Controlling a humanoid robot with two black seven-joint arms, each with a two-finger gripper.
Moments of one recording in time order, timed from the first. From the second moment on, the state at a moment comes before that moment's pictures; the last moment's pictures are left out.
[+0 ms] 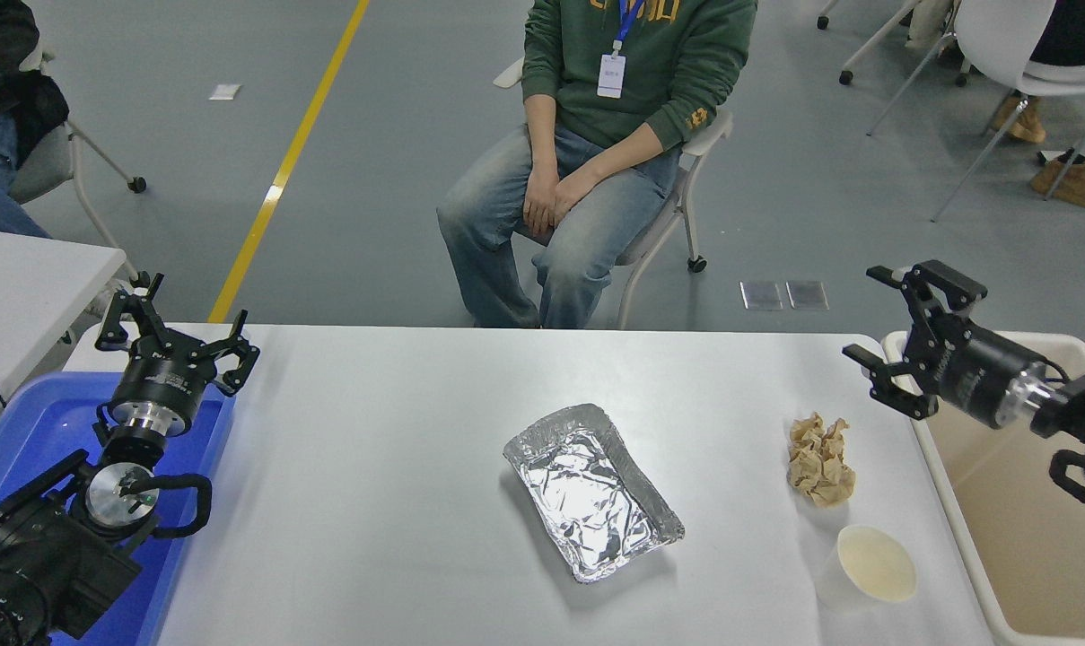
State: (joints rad) left arm -0.55 0.37 -0.86 -0.44 -0.20 -0.59 -0.43; right arm 0.73 -0.87 0.32 1.05 -0.19 0.44 0.23
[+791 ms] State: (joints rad) left arm -0.55 0.37 -0.86 -0.44 -0.20 -0.59 -0.43; right arm 0.70 -1.21 0.25 1.47 -0.41 0.46 0.06
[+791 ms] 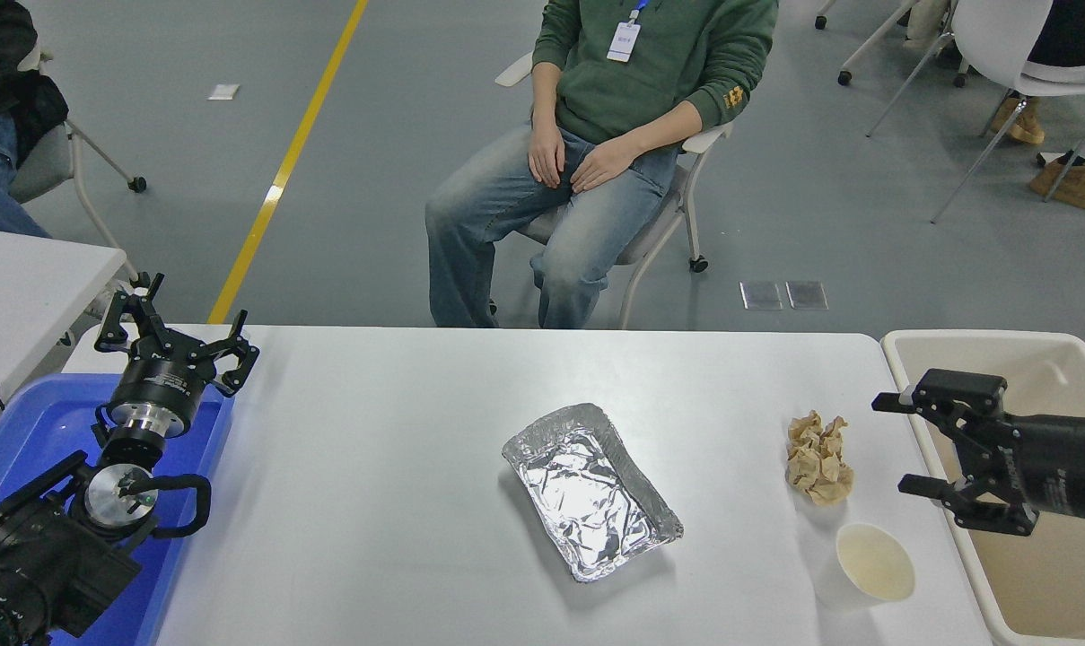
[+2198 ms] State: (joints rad) left arm -0.55 0.37 -0.86 -0.44 -0.20 -0.59 -0.43; right arm 0.67 -1.17 0.25 1.51 -1.18 0.44 0.07
